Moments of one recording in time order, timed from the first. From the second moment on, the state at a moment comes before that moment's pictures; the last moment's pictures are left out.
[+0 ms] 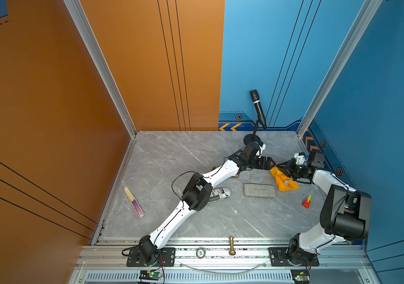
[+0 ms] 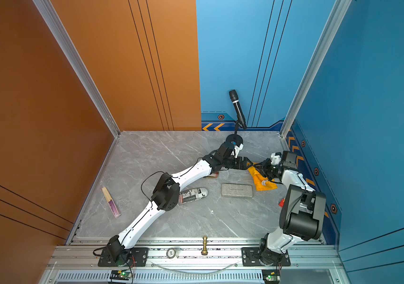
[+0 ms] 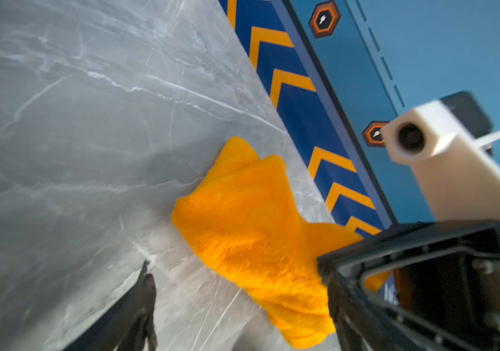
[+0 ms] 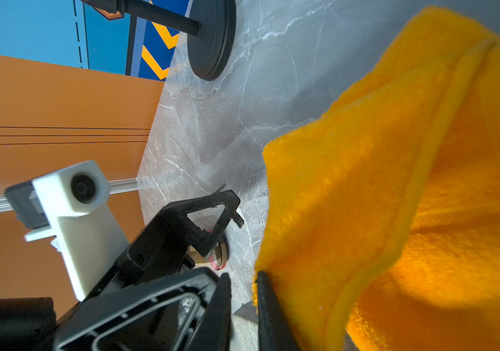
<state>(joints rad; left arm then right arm) -0.82 2.66 2.39 -0.29 0.37 -0.60 -0.33 1.59 0.95 -0.27 -0.76 0.61</state>
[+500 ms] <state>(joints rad) -0.88 2.45 2.07 -0.19 0.26 -0.04 -0.34 1.57 0.97 -0.26 -0.78 0.63</state>
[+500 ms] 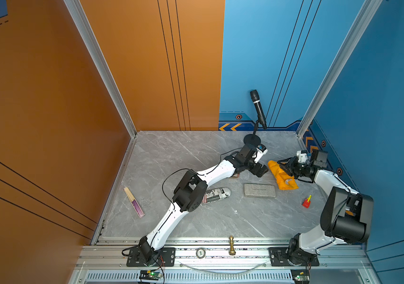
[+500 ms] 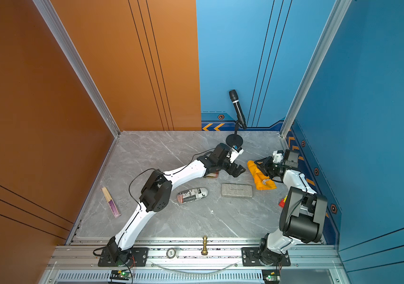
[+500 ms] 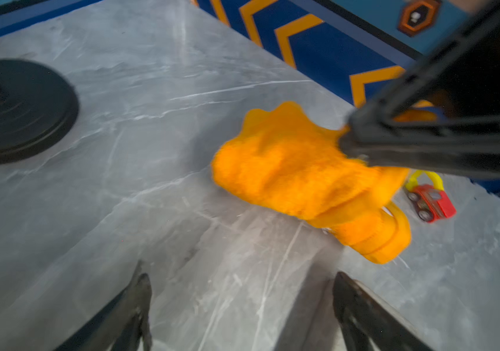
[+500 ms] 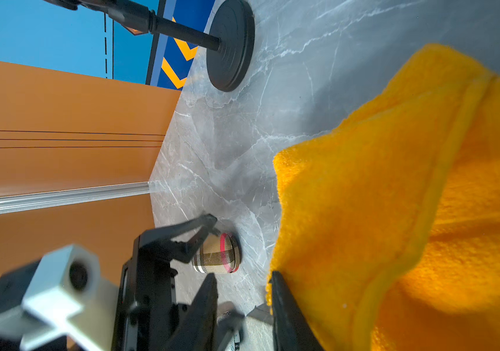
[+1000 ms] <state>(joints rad) -0.94 2.63 2.28 -0.03 0.23 0.07 -0.32 1.60 0.98 -0.25 -0.83 0.67</state>
